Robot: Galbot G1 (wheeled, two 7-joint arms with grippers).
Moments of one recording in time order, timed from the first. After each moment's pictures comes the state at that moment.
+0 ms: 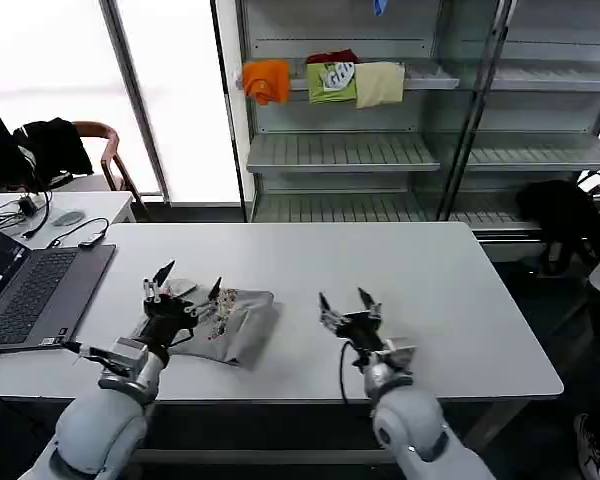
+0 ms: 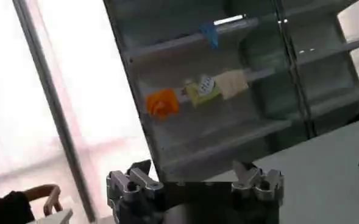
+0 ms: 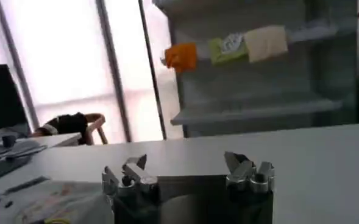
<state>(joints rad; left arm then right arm) 1.22 -0.97 -0.41 -2.16 -0.30 0.37 -0.16 -1.00 1.26 0.05 1.90 0.51 -0.30 0.28</state>
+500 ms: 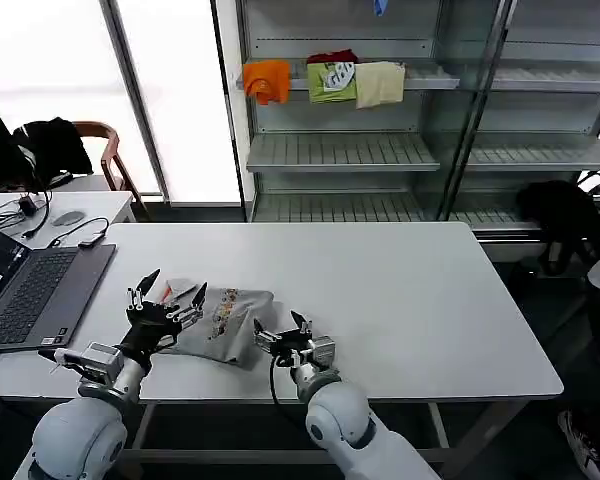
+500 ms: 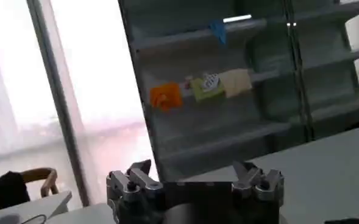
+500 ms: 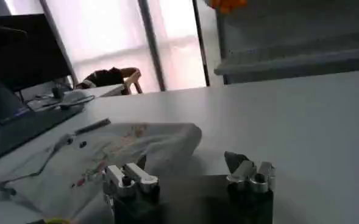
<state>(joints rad) 1.28 -1.00 -0.52 -2.16 -0.36 0.35 -0.08 -0.88 1.39 -0.15 1.73 0.54 -0.39 0.33</state>
